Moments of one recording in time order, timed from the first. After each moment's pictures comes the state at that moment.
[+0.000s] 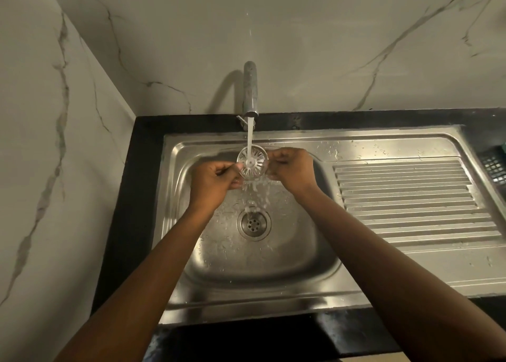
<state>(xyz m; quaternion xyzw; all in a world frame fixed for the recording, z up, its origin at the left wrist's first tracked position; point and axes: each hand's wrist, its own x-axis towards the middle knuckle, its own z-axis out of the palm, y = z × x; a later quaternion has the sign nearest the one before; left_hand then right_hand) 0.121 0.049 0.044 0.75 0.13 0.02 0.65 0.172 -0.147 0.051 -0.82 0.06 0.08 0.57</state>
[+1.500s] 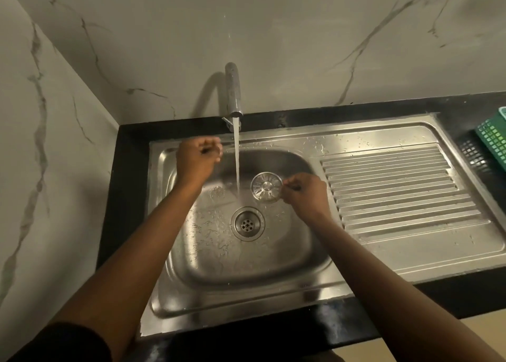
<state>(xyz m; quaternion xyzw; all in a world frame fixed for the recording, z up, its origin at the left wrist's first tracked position) 0.177 0.063 0.048 0.78 0.15 0.02 0.60 0.112 -0.194 0.031 -0.89 0.09 0.02 0.44</state>
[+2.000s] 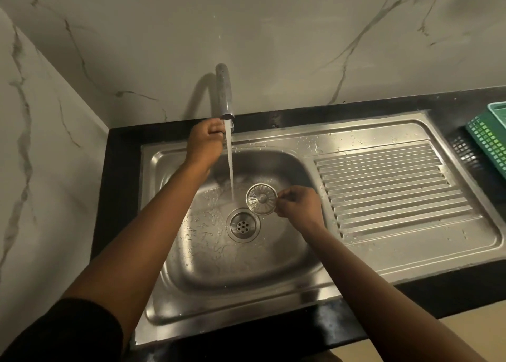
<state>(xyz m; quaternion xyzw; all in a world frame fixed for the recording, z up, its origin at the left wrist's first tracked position) 0.223 0.033 0.063 0.78 0.15 -0.03 0.60 0.098 -0.195 0.007 -0.83 0.18 0.08 0.52</state>
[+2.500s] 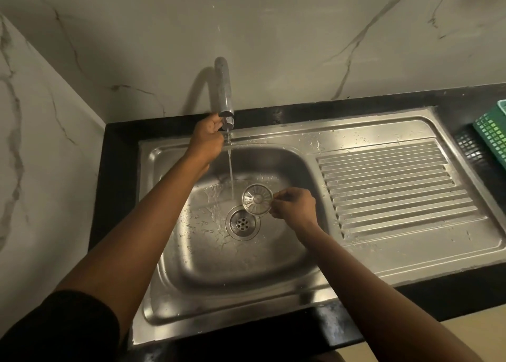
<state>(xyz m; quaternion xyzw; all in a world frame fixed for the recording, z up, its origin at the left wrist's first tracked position) 0.228 0.028 0.058 0.79 0.09 -0.08 0.60 0.103 -0.186 -0.006 -0.80 0.23 0.11 0.54</state>
